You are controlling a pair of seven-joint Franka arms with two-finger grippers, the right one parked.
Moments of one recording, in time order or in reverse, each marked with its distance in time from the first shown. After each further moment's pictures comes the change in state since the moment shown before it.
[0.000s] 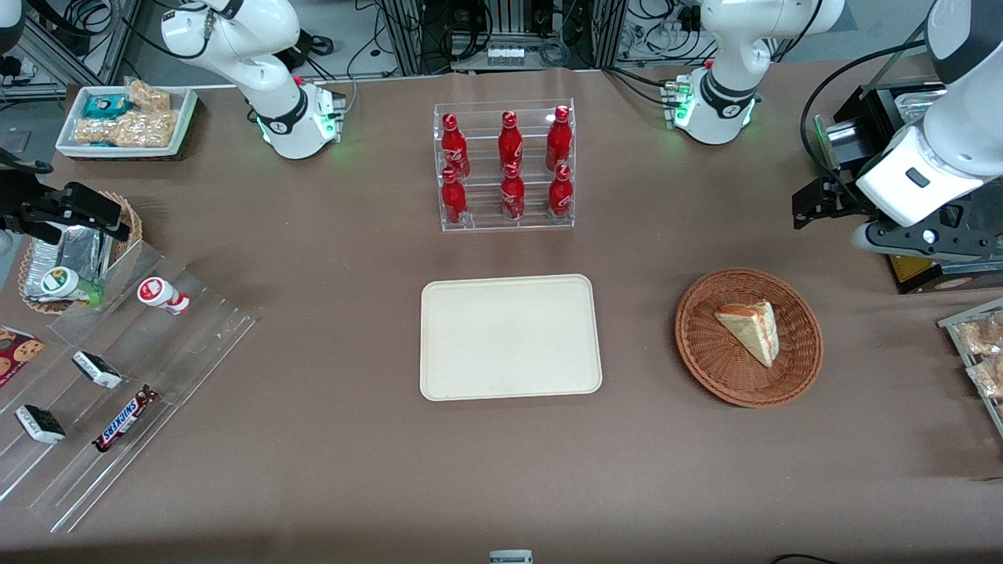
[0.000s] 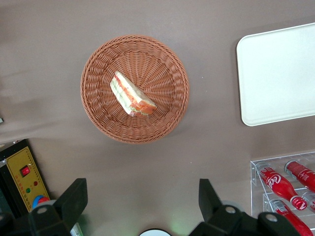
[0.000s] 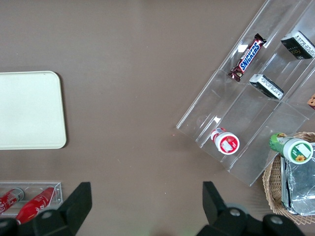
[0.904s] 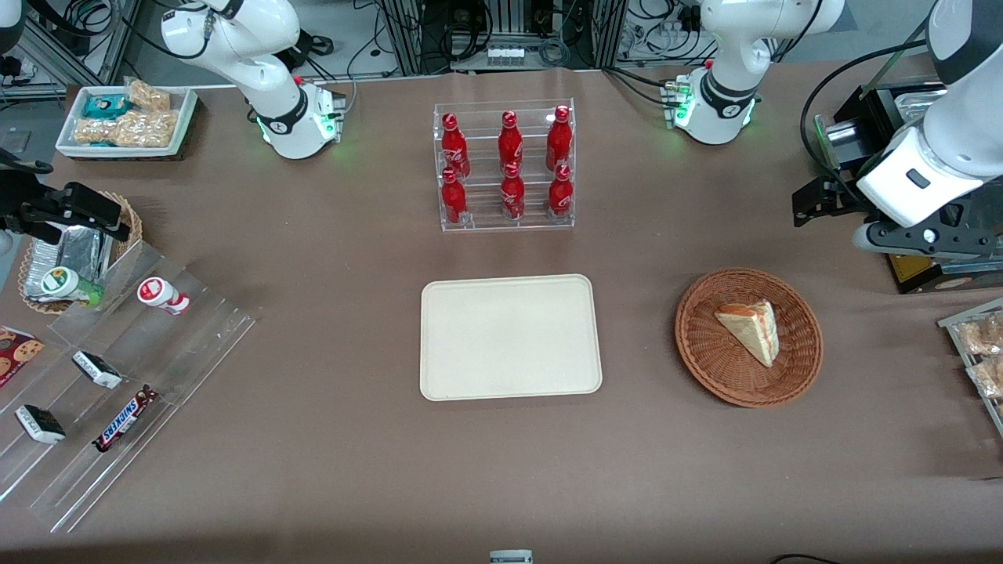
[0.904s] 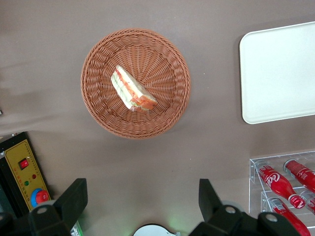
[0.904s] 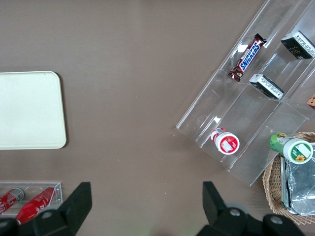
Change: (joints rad) arm 0.001 0.002 0.003 0.000 0.000 -0.020 -0.022
